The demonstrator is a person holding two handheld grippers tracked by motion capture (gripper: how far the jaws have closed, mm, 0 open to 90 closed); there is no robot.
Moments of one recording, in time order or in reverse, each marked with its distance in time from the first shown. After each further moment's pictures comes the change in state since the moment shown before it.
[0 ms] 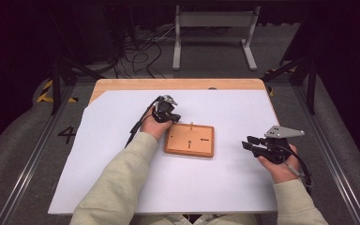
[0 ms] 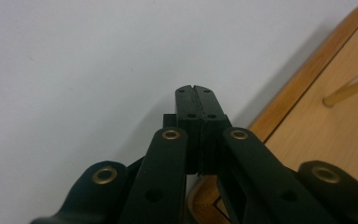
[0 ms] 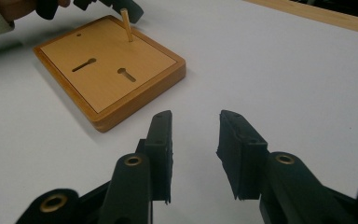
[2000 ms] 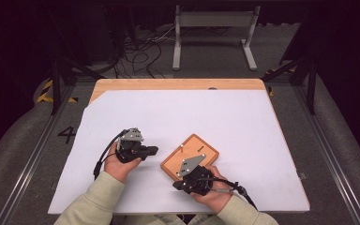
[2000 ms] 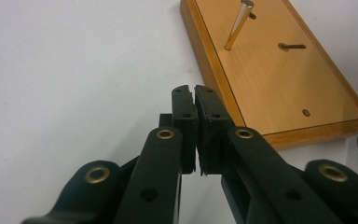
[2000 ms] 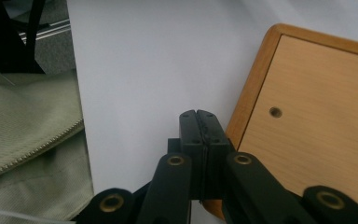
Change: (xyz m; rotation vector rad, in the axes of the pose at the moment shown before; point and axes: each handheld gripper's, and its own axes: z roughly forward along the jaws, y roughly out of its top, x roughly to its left) left arm -0.067 -0.117 -0.115 -0.146 -0.113 -0.033; right arm 0.198 0.021 0.101 0.304 0.453 -0.356
